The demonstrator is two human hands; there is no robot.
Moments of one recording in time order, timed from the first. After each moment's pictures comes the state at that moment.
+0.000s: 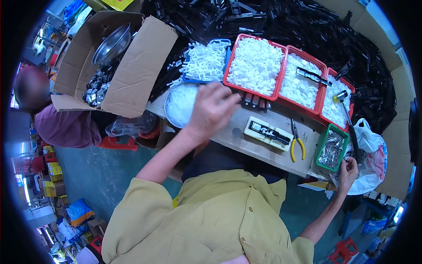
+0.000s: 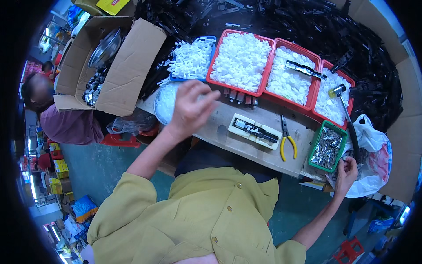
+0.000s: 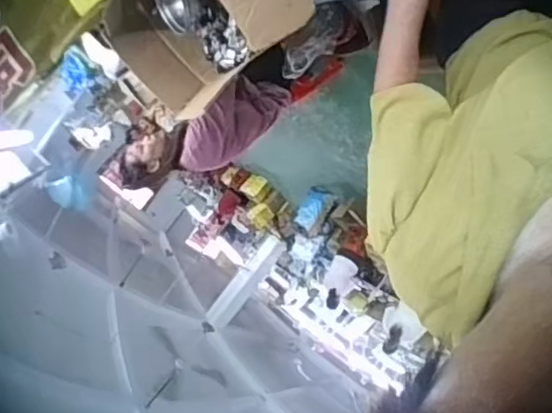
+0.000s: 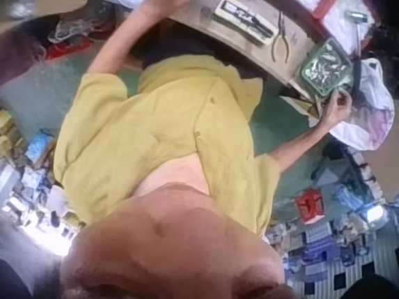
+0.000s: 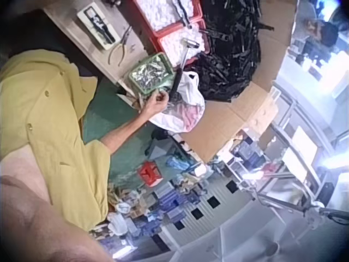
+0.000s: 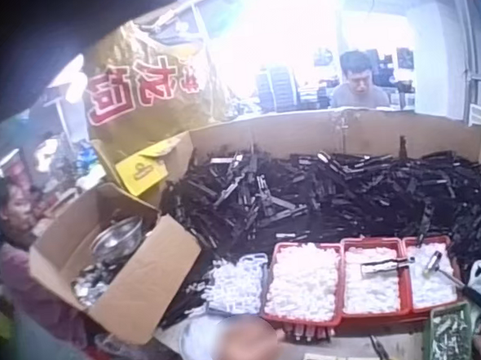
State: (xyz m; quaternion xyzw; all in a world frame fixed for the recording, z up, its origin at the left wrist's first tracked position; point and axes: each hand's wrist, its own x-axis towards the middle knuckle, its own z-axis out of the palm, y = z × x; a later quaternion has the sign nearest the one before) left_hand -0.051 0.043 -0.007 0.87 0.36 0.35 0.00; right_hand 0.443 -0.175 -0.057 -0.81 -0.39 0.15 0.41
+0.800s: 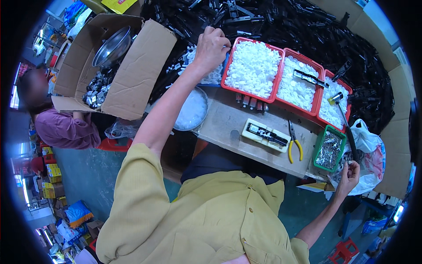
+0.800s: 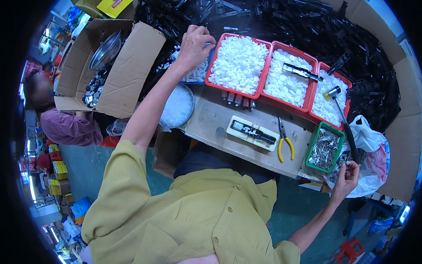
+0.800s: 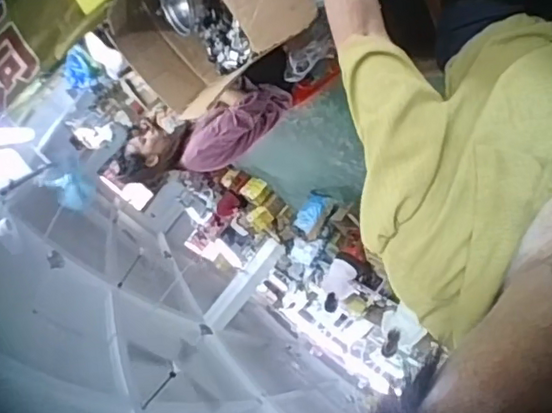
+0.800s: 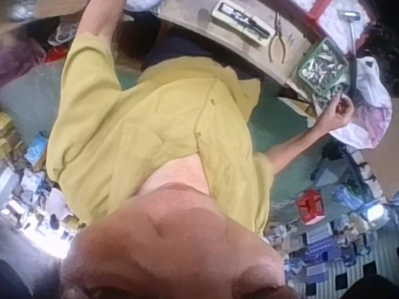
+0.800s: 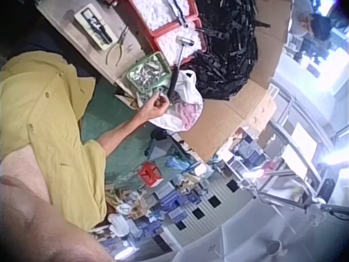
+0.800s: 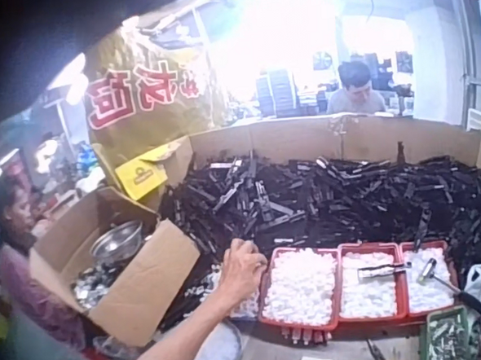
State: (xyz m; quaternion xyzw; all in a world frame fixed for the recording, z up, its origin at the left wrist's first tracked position) left_hand -0.035 0.214 -0.007 0.86 0.42 0.29 -0.06; right_hand 0.414 -0.183 -0.034 -0.77 -0.40 0.09 0.48
